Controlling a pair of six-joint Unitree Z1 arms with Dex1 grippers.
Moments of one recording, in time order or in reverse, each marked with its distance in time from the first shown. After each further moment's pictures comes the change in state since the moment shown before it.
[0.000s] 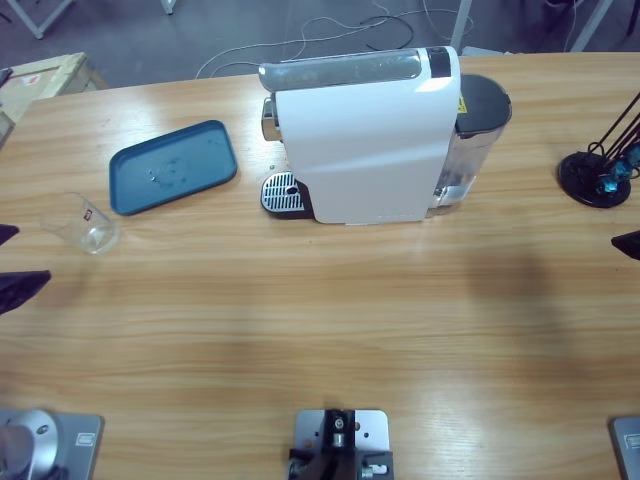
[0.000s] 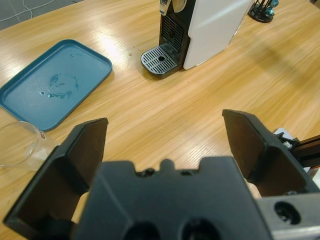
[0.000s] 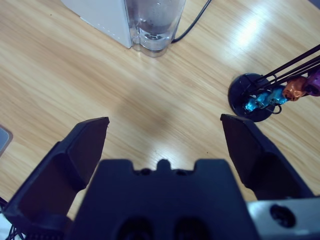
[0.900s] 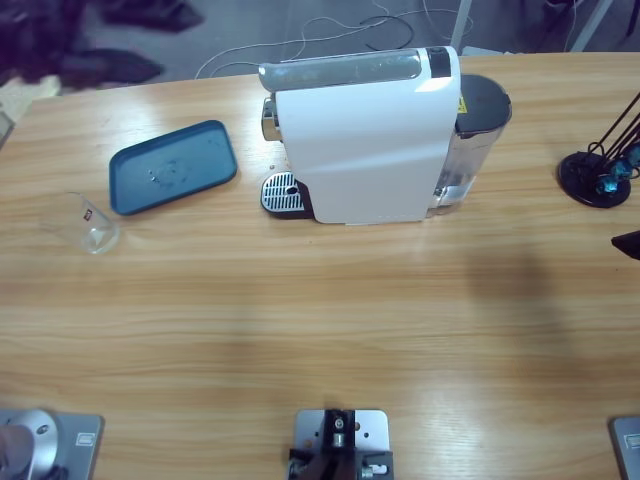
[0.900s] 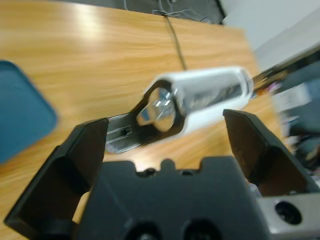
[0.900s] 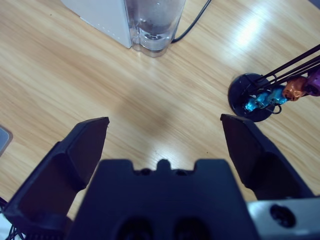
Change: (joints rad) arm 0 0.084 0.750 -0.466 -0.256 -0.160 -0.476; arm 1 0.000 0.000 0.000 0.000 0.000 0.000
